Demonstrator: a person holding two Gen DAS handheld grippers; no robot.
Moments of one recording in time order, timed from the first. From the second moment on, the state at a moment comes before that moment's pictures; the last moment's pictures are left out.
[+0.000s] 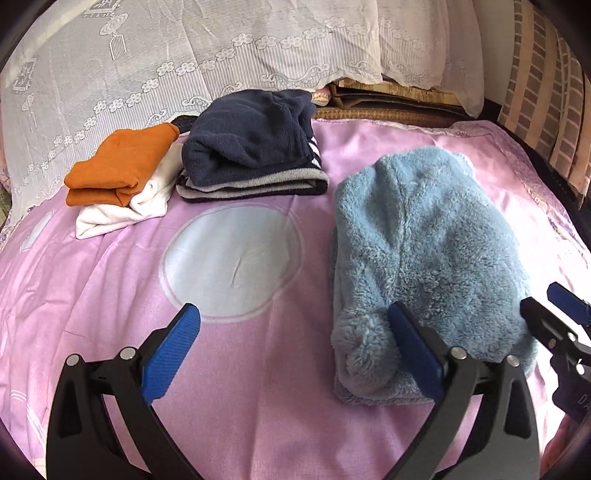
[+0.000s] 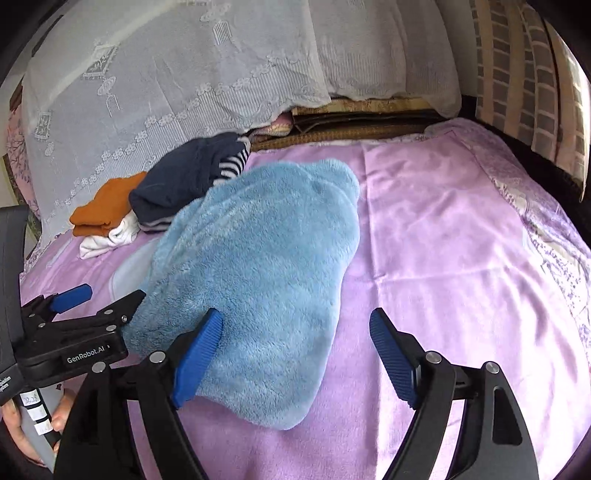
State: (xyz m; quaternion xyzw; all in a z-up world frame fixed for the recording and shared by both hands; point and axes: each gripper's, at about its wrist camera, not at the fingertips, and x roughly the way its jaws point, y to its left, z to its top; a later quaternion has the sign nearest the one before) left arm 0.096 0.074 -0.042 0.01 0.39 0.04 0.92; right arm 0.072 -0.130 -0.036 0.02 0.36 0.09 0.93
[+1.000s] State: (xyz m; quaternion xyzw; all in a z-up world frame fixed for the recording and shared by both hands) left arm 0.089 0.107 -0.028 -0.10 0.37 -0.07 0.92; right arm 0.062 -0.151 -0.037 0.07 0.32 0.10 0.94
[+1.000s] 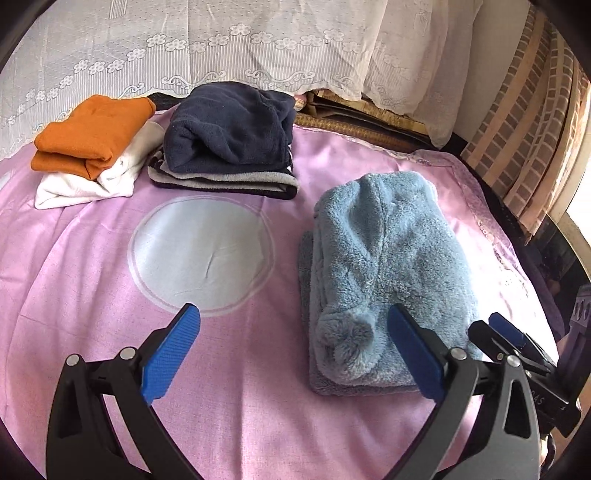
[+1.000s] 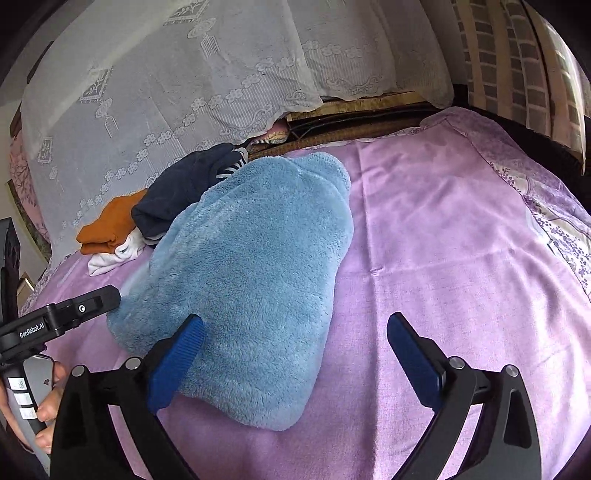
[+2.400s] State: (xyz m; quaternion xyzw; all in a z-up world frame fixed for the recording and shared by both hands) left arm 0.165 0.106 -0.085 -0.24 0.48 -0.21 0.82; right arm 0.126 -0.185 -0.070 0.29 0.41 0.18 0.85
